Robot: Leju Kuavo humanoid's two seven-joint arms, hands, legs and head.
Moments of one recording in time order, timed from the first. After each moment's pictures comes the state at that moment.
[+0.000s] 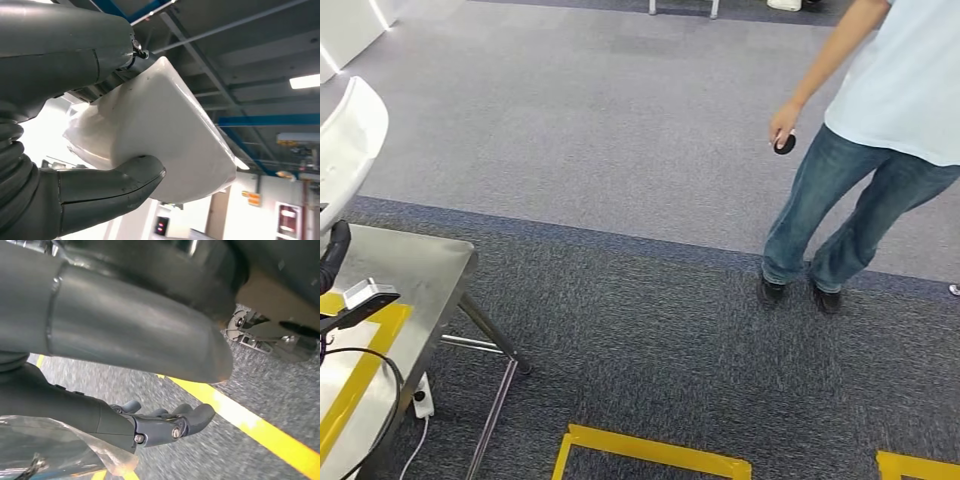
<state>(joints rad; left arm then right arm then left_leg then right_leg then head) -0.25 0.55 -0.02 -1.42 -0.91 0.70 -0.26 -0.05 -0.02 1.28 -0.11 -0.86 -0.31 -0.02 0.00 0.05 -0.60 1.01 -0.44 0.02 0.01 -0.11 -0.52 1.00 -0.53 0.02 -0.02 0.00</state>
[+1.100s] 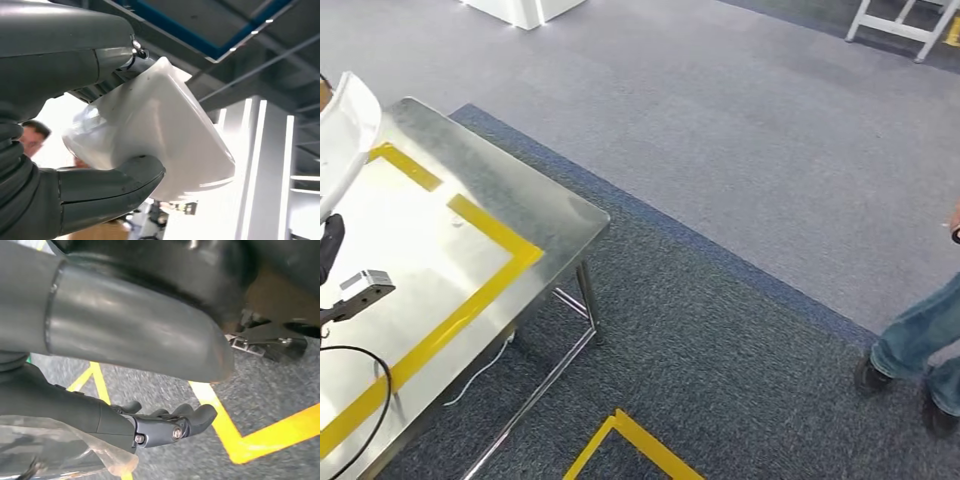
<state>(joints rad) -0.26 0.58 -0.03 -1.42 -0.91 0.70 -0.24 -0.05 -0.02 1.30 -0.12 -0.85 -0.31 -0.02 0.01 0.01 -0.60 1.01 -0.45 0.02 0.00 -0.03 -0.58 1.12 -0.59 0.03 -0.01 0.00</state>
